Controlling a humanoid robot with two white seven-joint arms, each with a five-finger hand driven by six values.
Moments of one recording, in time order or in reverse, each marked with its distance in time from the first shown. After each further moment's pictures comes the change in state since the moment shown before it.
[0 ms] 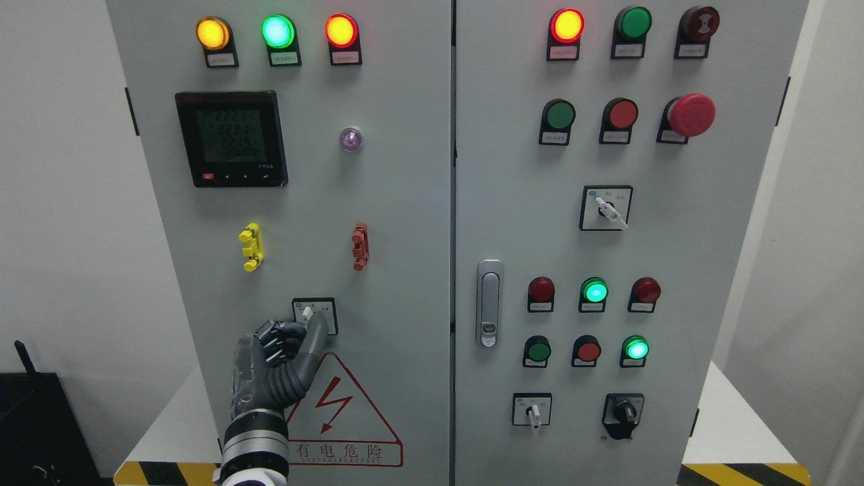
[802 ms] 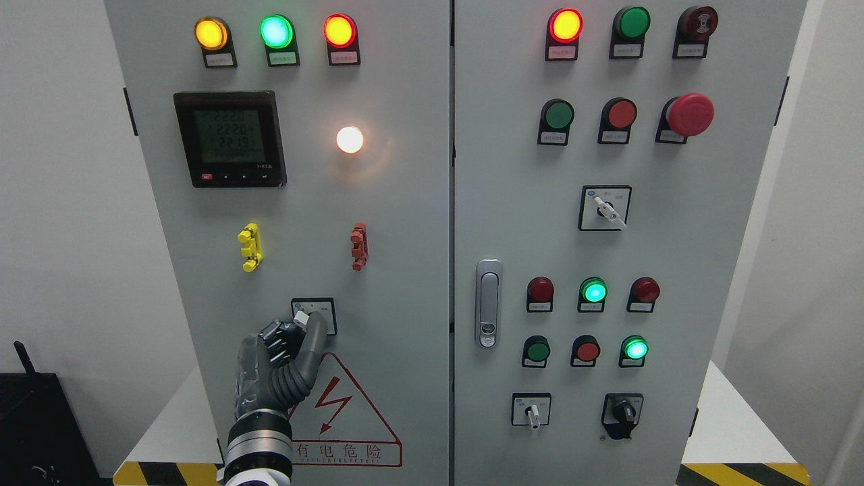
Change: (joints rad) left arm 0.000 0.000 -0.004 0.005 0.001 -0.003 0.002; right arm 0.000 0.000 0.000 0.000 0.000 0.001 0.000
